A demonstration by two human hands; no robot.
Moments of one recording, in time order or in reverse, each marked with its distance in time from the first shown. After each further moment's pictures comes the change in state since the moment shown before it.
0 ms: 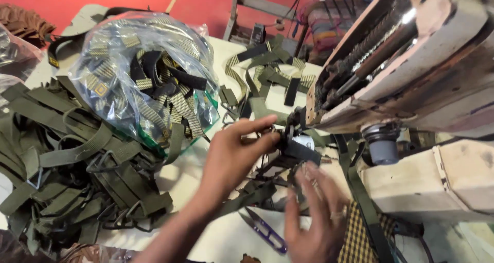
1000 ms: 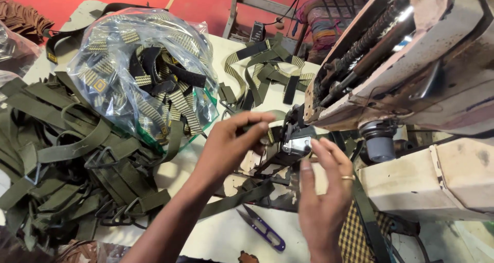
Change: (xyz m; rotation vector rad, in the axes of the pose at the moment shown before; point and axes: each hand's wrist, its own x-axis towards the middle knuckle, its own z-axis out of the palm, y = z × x) left_hand 0.005 -0.008 -0.006 -0.277 -0.026 -0.031; right_hand 0.051 0.003 -0.003 0.092 -0.115 0.175
